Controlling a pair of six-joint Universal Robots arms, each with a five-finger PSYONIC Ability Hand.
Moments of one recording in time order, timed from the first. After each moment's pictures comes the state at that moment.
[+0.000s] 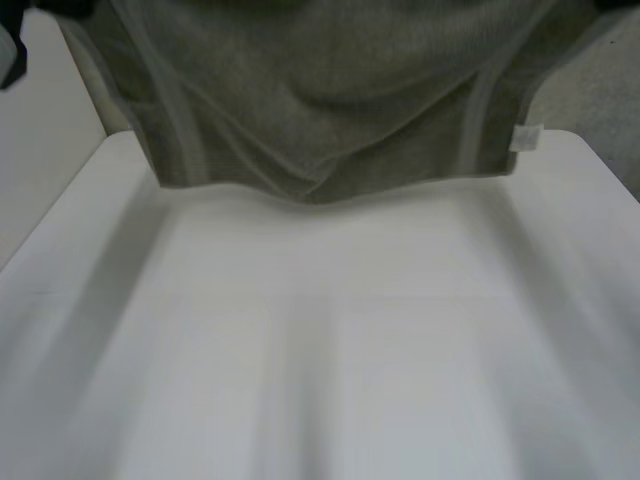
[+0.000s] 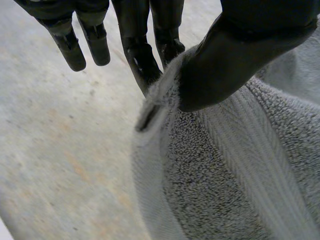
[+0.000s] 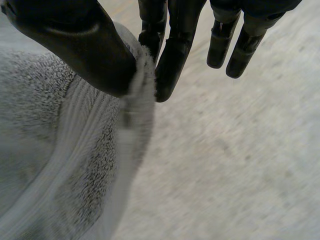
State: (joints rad) left arm 4.56 -1.71 -1.22 3.37 -1.22 3.38; right arm 1.64 -1.30 0.93 0.04 1.03 2.72; left_hand 1.29 1.34 0.22 0.23 1.15; right_hand 1.30 1.32 0.22 0.25 1.15
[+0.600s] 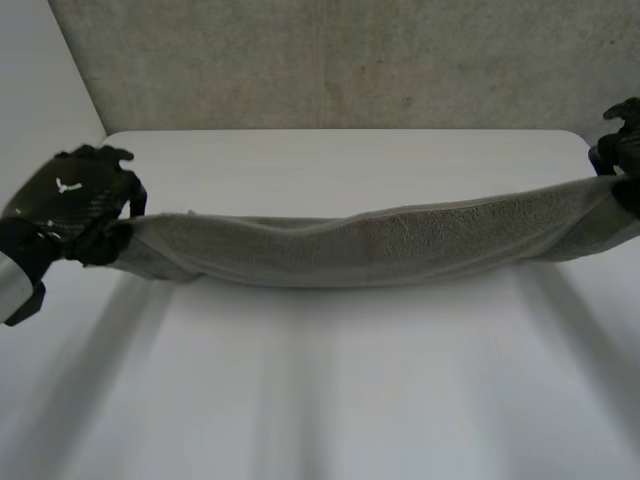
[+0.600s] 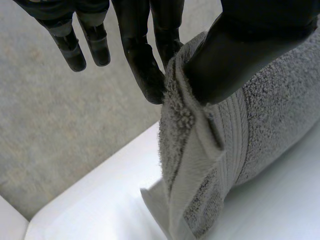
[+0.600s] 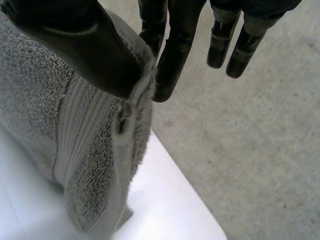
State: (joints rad) left arm 4.73 -1.43 -1.89 3.19 -1.02 3.47; right arm 1.24 -1.73 1.74 0.09 0.67 2.53; left_hand 1.29 1.34 0.22 0.23 1.15; right_hand 1.30 1.32 0.22 0.25 1.16
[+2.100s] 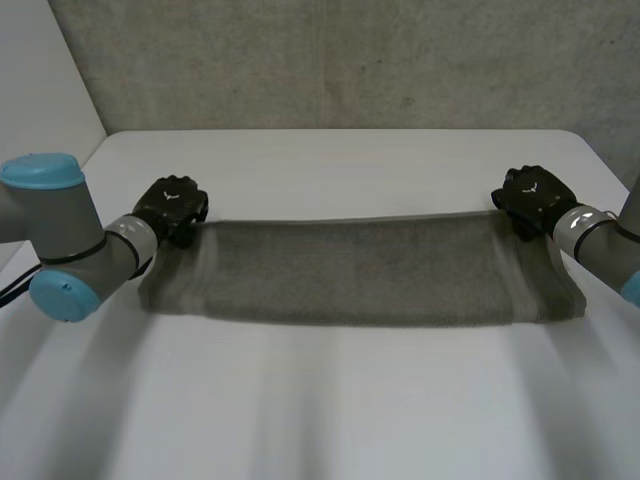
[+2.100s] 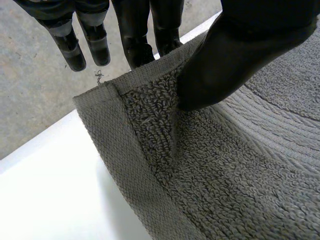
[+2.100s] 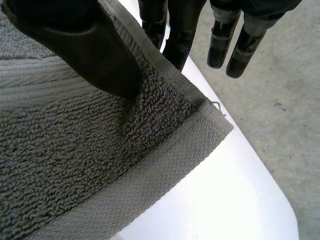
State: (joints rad) left arm 4.53 -2.40 -1.11 3.22 -1.25 3.52; right arm 1.62 -0.71 1.01 0.01 1.15 2.39; left_hand 1.29 1.34 0.22 0.23 1.15; right_hand 1.30 1.32 0.22 0.25 1.16
